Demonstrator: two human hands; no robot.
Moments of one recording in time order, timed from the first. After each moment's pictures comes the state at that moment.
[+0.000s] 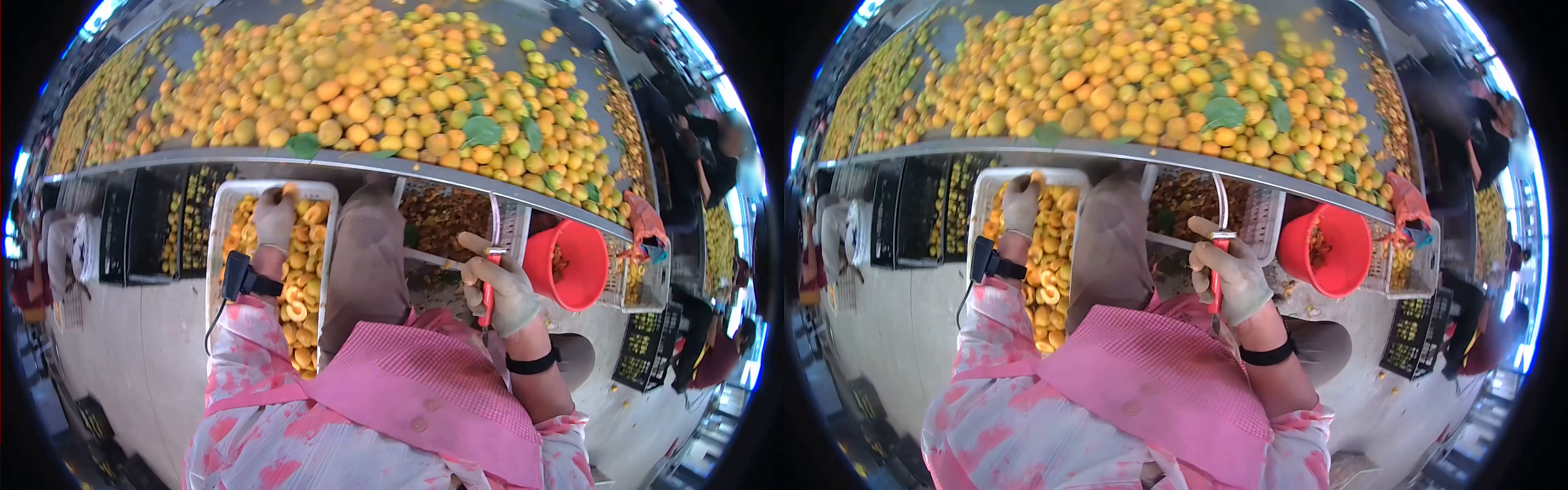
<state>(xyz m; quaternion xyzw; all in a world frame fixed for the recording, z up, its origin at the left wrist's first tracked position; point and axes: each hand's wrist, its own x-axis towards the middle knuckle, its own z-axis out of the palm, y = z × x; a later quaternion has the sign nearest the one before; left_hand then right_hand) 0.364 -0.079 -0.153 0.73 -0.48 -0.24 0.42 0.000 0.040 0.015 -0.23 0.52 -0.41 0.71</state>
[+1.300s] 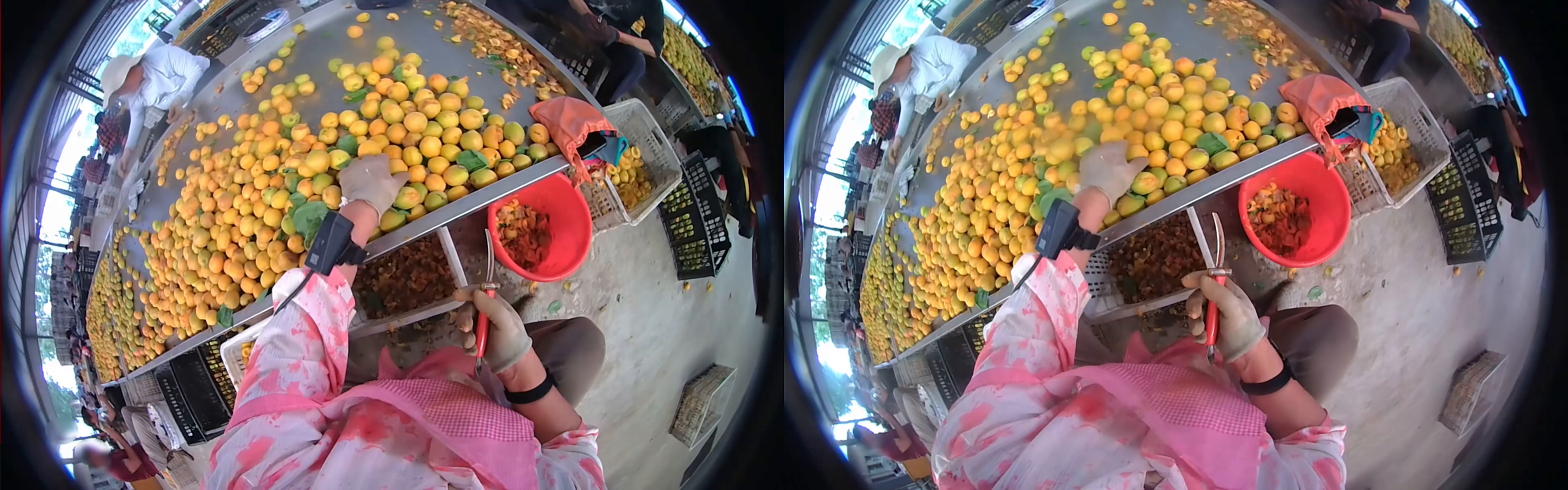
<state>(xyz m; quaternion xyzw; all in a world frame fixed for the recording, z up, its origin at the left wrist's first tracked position) -0.113 -0.209 -0.058 0.44 -0.90 -0.04 -0.02 -0.176 0.097 -0.038 0.00 0.44 -0.61 0.66</state>
